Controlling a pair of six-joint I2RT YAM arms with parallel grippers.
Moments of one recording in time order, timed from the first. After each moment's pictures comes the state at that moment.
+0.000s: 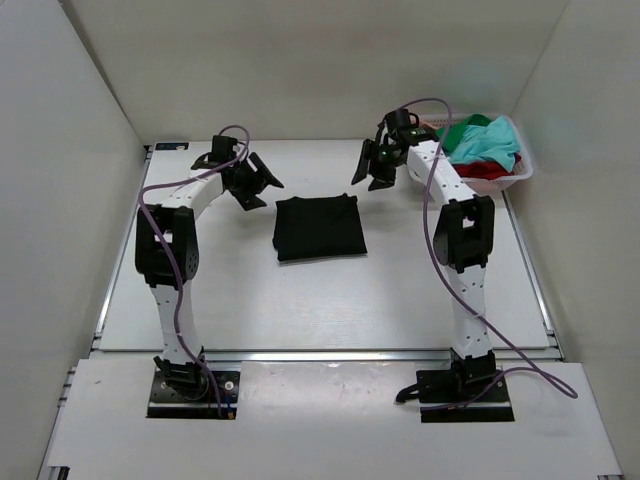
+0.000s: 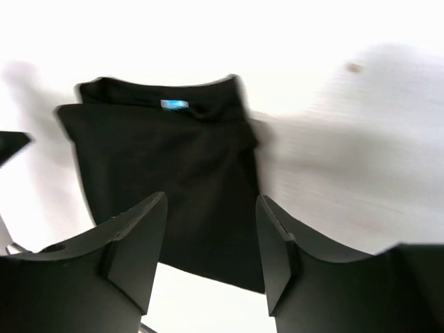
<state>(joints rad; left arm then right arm) -0.15 2.07 1.62 -0.45 0.37 -0.82 0.25 2.33 2.23 -0.89 -0.36 0.42</state>
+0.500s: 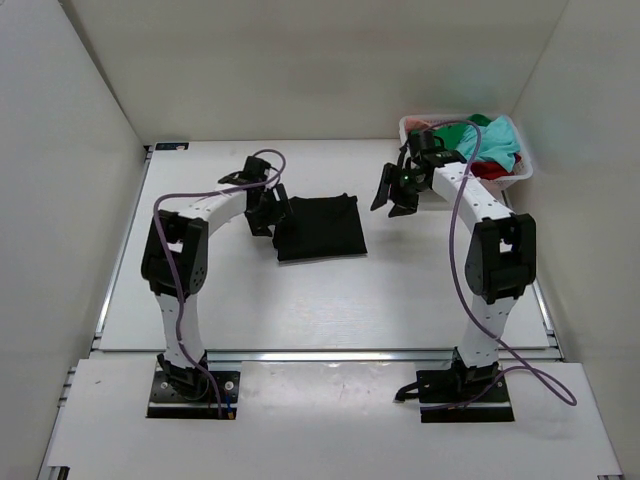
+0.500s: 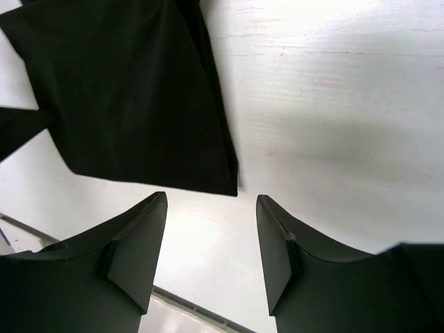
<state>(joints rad) -0.28 1.97 1.42 -0.53 0.19 -0.65 0.20 1.94 1.65 -0.79 -0.34 0.42</state>
